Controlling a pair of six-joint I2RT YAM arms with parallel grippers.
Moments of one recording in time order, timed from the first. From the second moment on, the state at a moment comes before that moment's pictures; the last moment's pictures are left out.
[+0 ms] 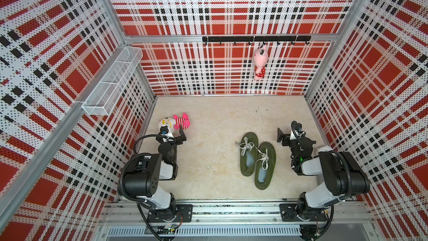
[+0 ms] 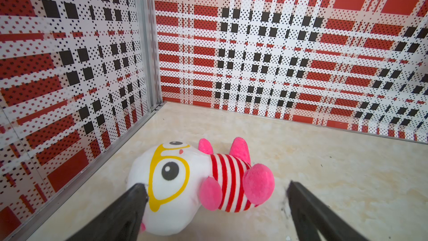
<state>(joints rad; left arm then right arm) 0.01 1.57 0.22 1.38 -0.14 -0.08 -0.01 1.57 0.28 1.15 -0.07 0.00</state>
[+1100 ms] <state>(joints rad) -0.60 1.17 0.70 0.22 -0.19 -0.36 -0.01 0.87 0.65 0.08 -0.13 0.32</state>
